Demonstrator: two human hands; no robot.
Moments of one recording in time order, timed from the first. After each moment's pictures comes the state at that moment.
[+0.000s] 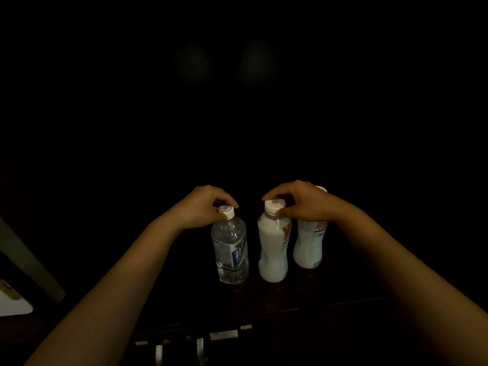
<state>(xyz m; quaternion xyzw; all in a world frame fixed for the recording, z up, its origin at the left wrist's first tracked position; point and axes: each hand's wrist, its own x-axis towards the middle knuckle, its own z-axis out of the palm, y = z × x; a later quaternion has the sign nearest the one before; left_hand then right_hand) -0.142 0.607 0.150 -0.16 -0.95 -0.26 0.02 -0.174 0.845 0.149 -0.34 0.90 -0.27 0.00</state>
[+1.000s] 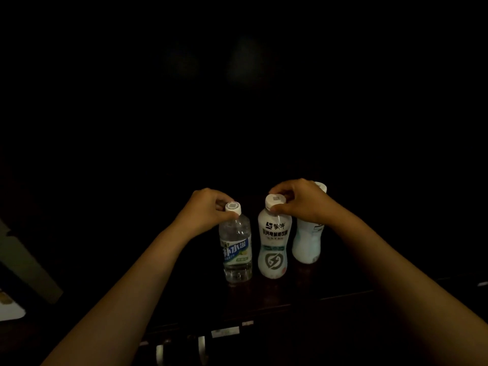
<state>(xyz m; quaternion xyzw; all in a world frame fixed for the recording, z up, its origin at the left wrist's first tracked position) -0.139 0.609 0.126 -0.11 -0.93 -0.34 0.10 -0.167 0.835 0.132 -0.25 0.91 -0.31 -0.08</state>
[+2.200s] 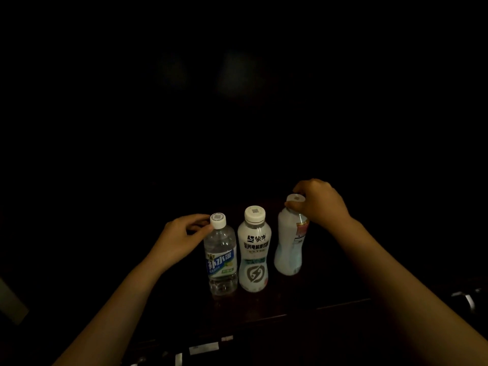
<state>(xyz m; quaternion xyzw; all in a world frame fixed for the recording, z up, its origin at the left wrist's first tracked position) -0.137 0.599 0.083 -0.11 -0.89 -0.42 0.14 -0.181 0.890 0.134 -0.09 0.95 -0.20 -0.23</state>
